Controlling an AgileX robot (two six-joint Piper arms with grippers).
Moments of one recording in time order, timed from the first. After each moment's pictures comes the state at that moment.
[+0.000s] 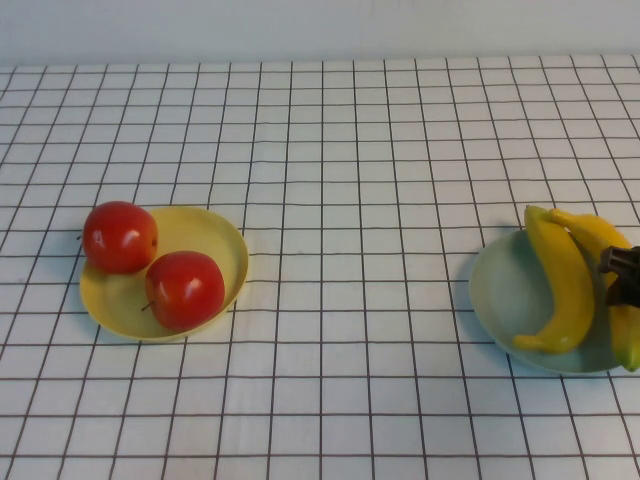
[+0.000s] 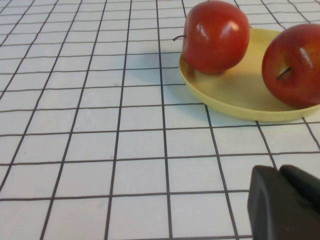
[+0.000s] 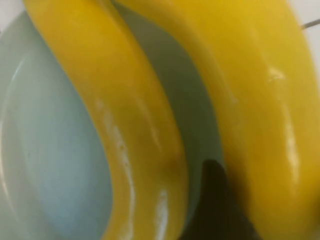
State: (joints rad) right arm 0.04 1.57 -0.84 0.16 0.46 0.26; left arm -0.05 -0.01 0.02 -0.03 0.38 0.06
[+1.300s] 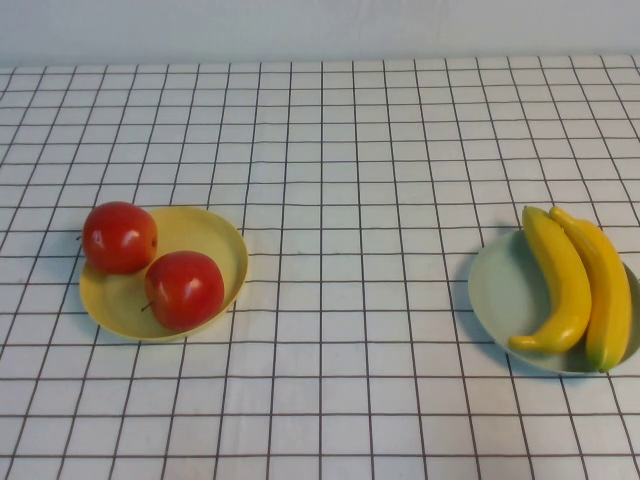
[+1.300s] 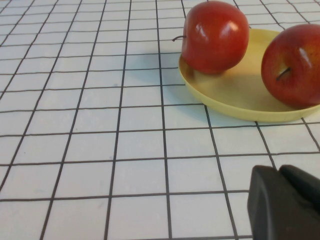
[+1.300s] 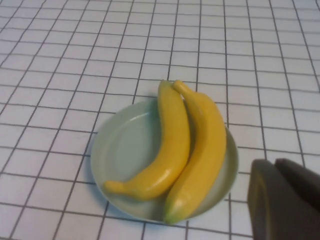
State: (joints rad) right arm 0.10 0.49 -0.51 0.07 0.55 -0.05; left arm -0.05 -0.01 0.02 -0.03 0.38 0.06
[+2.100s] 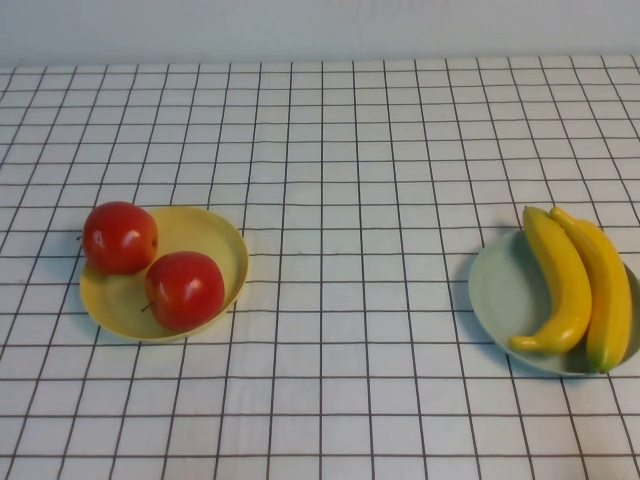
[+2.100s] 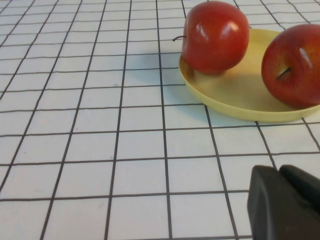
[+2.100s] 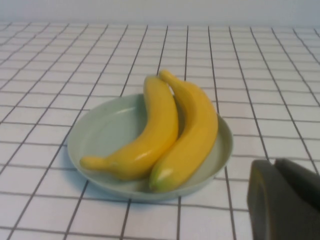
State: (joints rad) right arm 0.10 0.05 0.02 0.06 0.21 -0.03; left arm -0.05 -0.01 0.02 -0.03 0.38 0.06
